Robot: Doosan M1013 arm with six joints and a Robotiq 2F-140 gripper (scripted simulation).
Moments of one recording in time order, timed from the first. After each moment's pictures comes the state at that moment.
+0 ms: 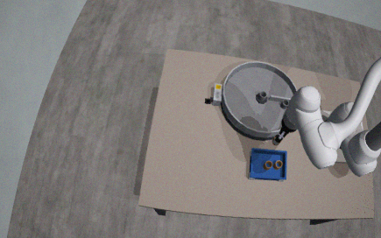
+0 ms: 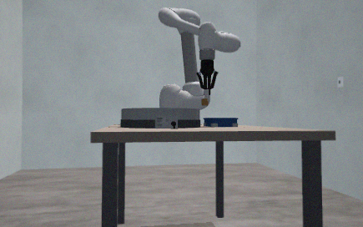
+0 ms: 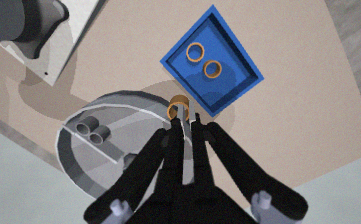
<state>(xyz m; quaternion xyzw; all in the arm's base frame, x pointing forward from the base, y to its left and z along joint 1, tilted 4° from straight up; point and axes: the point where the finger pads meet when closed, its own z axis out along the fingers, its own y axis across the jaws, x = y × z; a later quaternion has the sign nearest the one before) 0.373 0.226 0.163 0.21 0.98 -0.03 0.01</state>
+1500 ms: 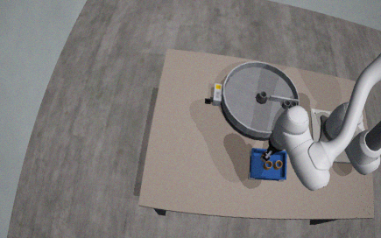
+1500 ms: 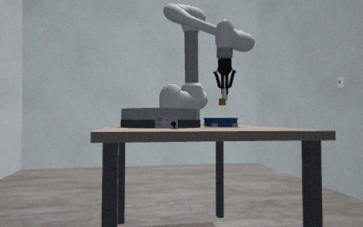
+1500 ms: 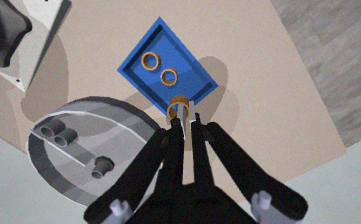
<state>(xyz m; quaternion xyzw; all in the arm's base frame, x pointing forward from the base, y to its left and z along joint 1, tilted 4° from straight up) 0.413 0.321 0.157 0.21 0.98 -0.03 0.02</state>
